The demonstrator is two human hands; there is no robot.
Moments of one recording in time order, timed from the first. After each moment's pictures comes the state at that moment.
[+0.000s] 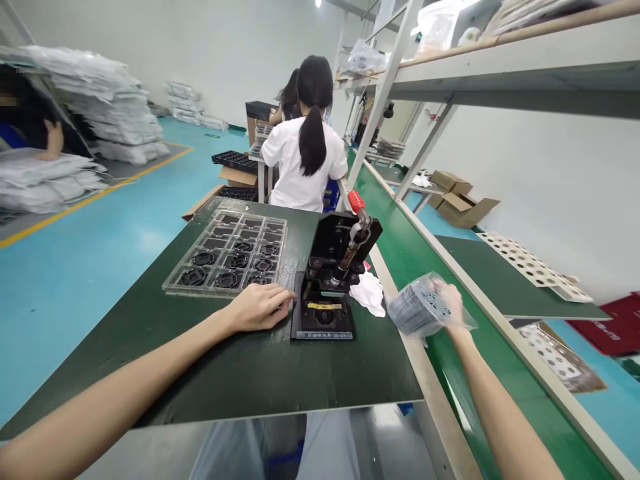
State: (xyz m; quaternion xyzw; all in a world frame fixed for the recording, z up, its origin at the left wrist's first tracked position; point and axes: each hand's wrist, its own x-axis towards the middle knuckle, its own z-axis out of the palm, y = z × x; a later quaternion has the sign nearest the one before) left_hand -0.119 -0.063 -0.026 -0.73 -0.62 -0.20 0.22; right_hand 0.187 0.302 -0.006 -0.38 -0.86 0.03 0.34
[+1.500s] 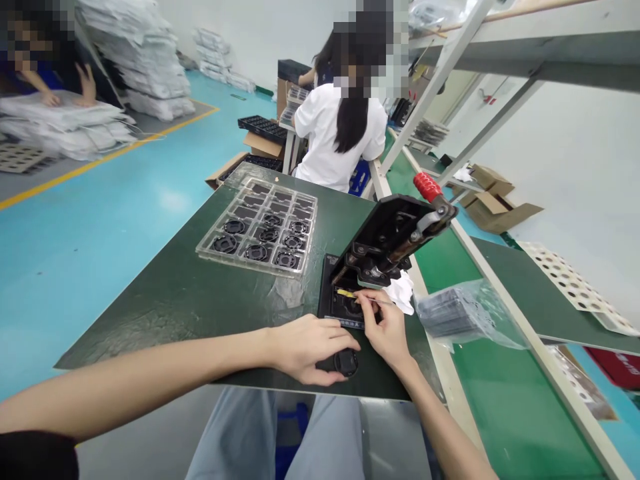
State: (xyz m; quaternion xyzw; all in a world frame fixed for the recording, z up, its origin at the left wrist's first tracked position) left_hand -0.029 -0.075 -0.031 -0.80 -0.54 -0.25 -0.05; right_hand 0.098 0.096 -0.032 -0.14 -0.87 0.32 0.35
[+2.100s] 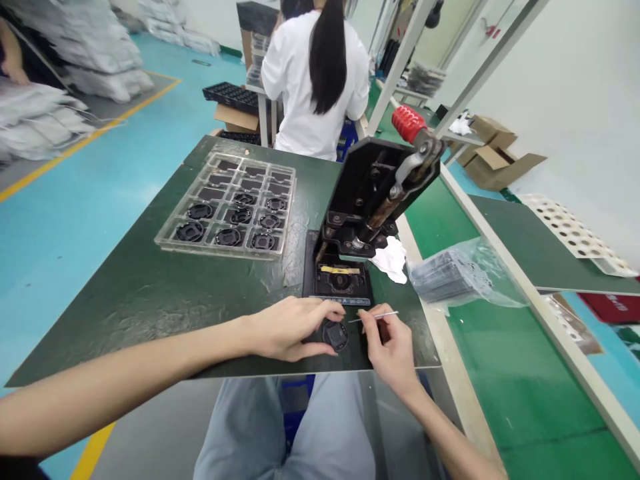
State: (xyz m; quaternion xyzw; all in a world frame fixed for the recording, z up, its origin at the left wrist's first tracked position) left_hand -0.031 -0.073 -0.029 -0.75 -0.56 -0.30 -0.20; right_hand 0.158 0.054 -0.029 -0.19 -0.82 0.39 0.36
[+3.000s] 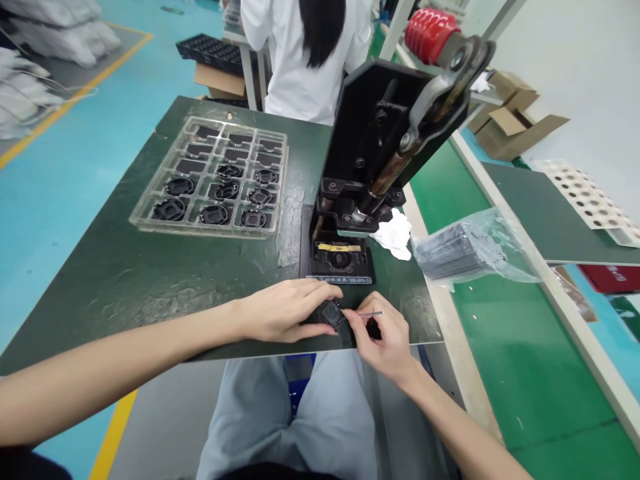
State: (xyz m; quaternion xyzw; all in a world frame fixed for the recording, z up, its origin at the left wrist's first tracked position) left_hand -0.031 -0.071 -0.032 -0.78 -0.53 -0.29 -0.14; right_hand 0.163 0.049 -0.034 -0.07 -0.88 0.31 0.35
